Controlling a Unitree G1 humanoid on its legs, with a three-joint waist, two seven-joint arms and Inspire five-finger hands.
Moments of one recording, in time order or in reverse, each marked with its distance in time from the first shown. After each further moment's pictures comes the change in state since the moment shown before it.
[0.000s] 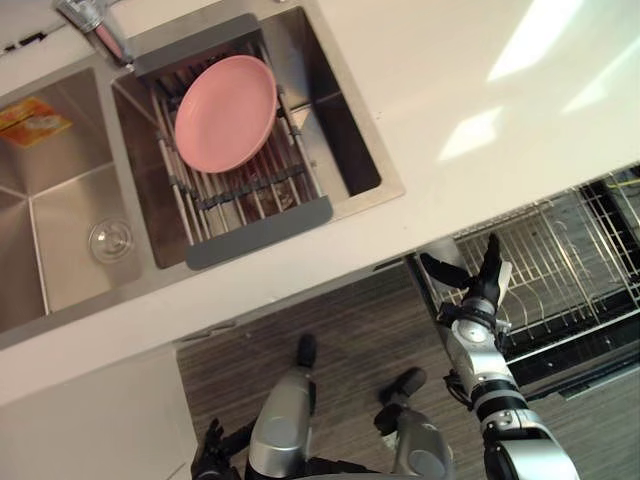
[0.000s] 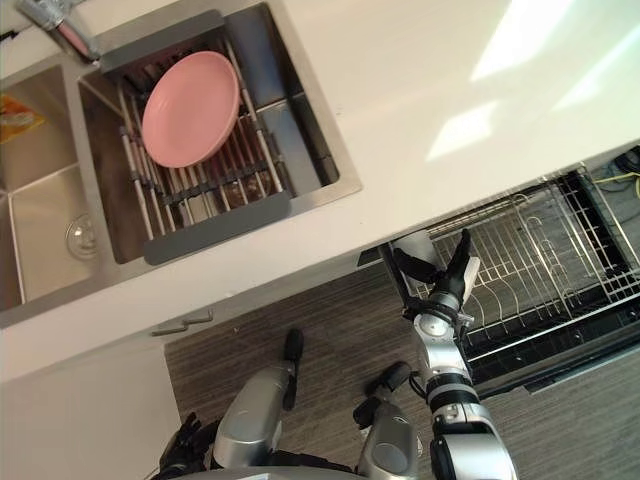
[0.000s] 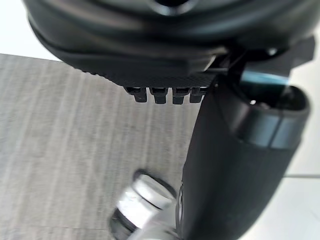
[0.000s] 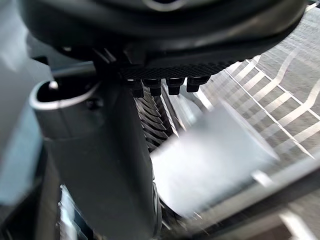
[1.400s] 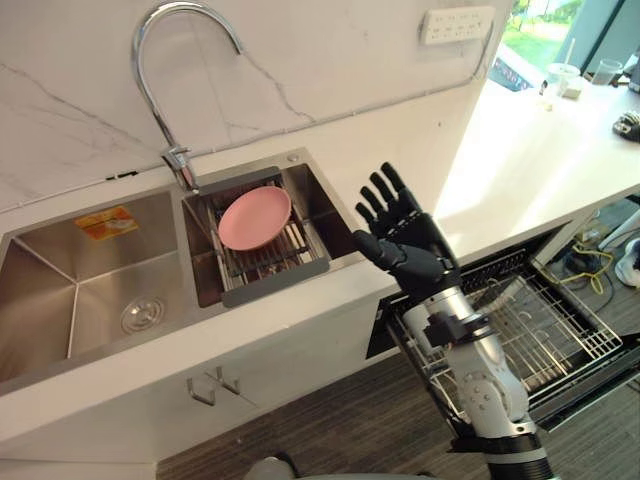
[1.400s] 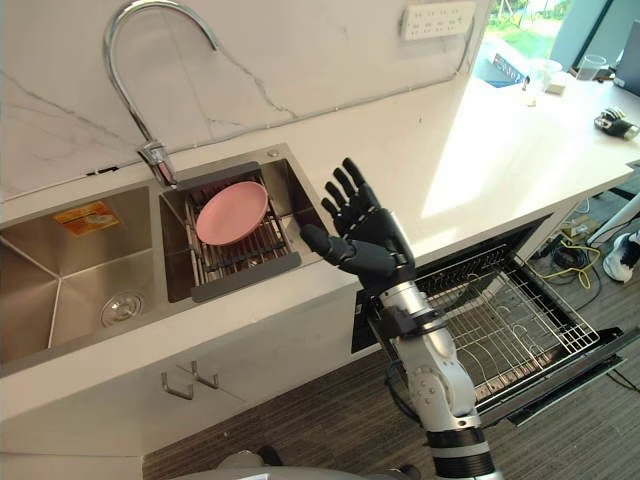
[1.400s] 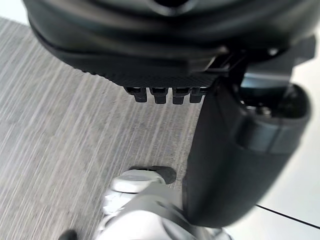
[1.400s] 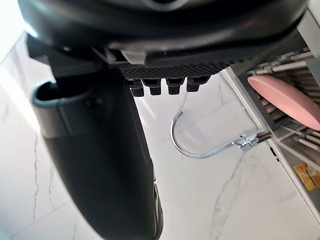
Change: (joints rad) left arm 0.061 -0.009 0.114 0.111 0.038 0.292 0.061; right arm 0.214 0.014 0.187 -0.694 0.628 0.200 0.820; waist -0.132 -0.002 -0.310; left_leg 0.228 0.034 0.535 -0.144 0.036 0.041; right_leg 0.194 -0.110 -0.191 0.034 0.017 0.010
